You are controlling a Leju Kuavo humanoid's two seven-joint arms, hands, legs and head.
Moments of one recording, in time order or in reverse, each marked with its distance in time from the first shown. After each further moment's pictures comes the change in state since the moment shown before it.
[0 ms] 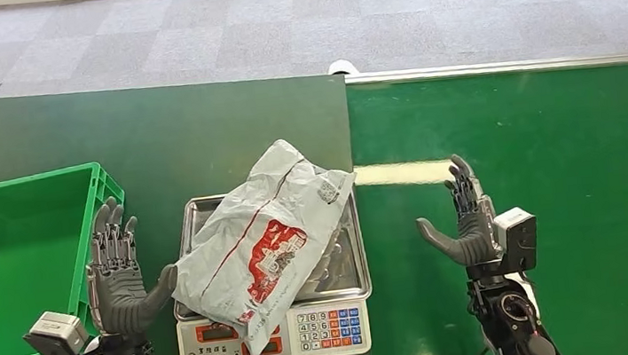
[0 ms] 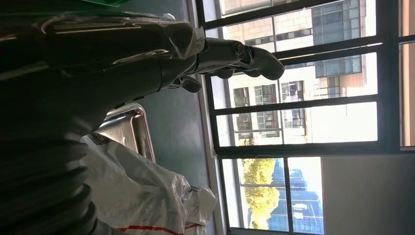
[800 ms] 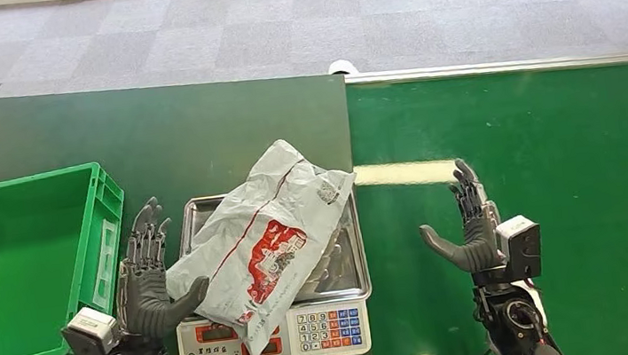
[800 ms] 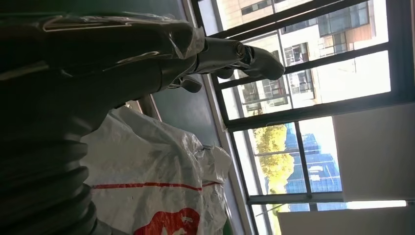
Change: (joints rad) left arm 0.000 0.018 -0.065 0.014 -0.090 -0.066 0.020; right arm 0.041 -0.019 -0.007 -0.050 0.041 -0.004 0.002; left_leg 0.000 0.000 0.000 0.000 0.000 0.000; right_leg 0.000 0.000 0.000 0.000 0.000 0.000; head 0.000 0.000
